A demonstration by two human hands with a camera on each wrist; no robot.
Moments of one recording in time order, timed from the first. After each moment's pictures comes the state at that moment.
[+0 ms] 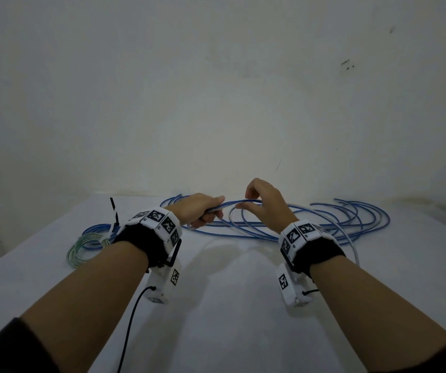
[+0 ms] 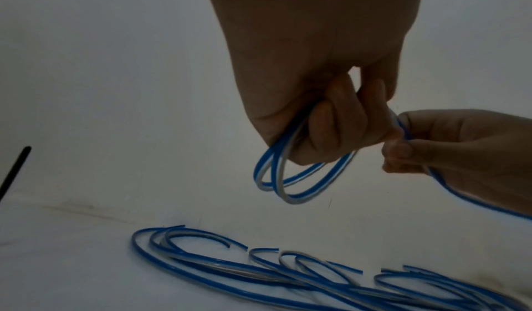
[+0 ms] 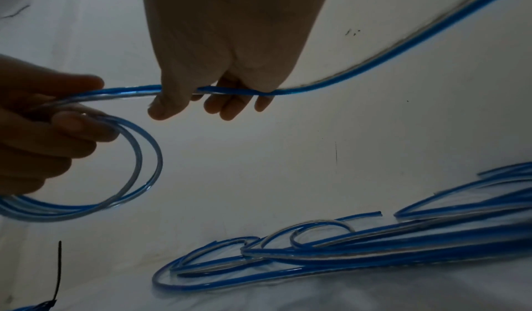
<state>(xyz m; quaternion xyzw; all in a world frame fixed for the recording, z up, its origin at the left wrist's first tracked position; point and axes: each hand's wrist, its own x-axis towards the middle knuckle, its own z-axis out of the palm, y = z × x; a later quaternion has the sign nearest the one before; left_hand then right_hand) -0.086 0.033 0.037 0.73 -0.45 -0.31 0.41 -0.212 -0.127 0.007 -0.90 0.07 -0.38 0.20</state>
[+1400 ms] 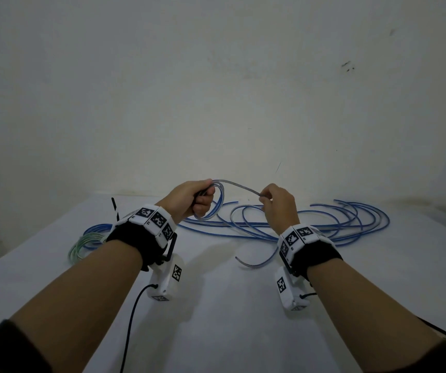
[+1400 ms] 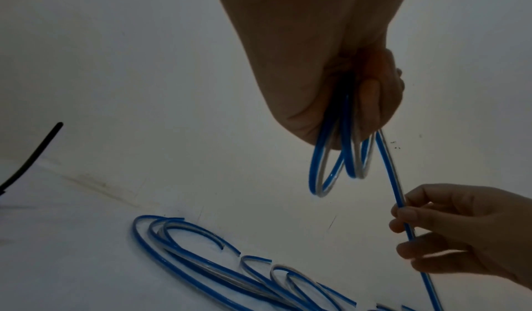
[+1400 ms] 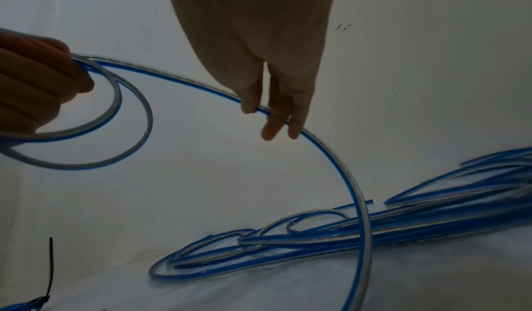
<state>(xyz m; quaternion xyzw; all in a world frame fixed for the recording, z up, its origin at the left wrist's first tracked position) -0.085 0.045 0.052 0.56 -0.39 -0.39 0.62 -0.212 -0.134 0.000 -0.84 0.27 -0.40 0.24</state>
